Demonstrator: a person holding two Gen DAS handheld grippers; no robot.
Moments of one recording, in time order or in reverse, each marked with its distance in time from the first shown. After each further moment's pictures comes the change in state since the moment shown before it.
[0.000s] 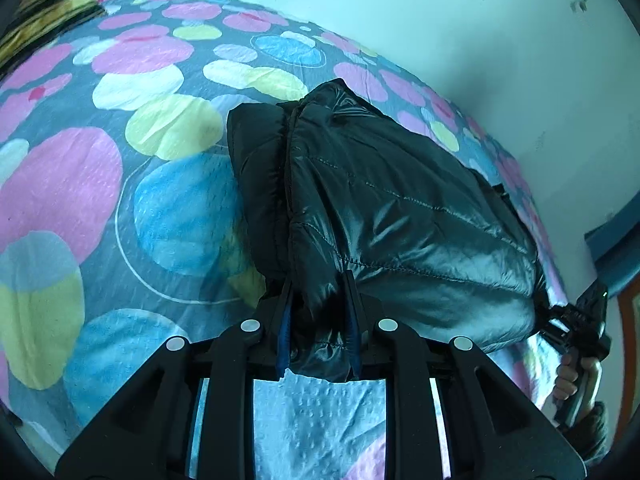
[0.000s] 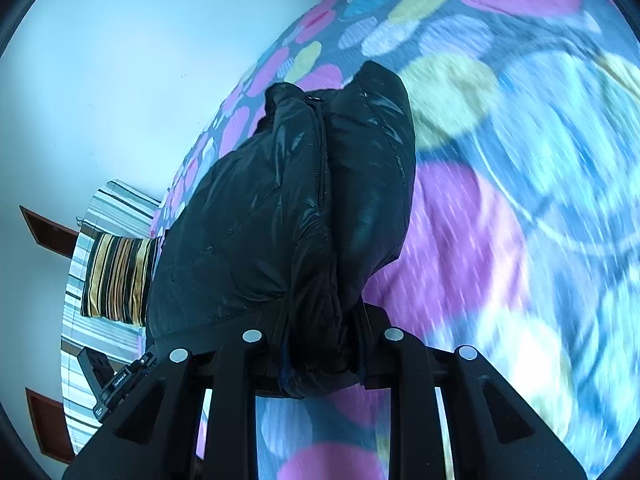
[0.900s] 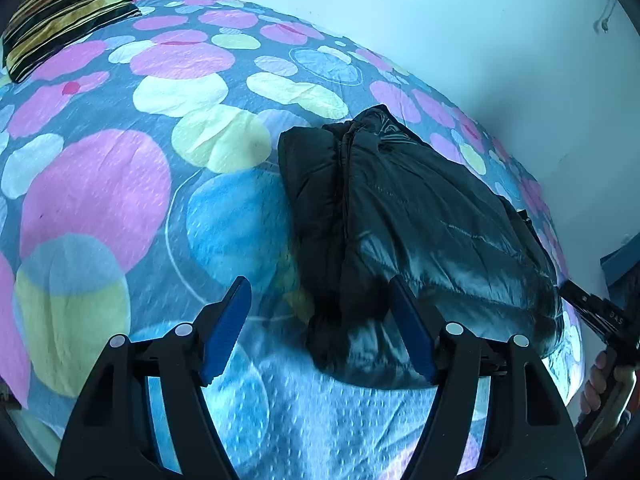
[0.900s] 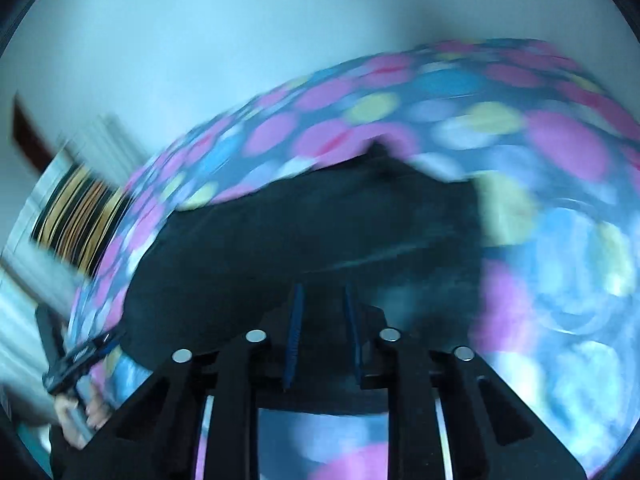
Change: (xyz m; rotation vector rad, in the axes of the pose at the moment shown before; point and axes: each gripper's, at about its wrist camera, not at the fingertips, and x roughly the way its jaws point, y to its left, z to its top) left arm -0.010 0.025 0.009 -0.077 -0.036 0.067; right arm -0.001 0.127 -0.013 -0.398 -0.080 -0.193
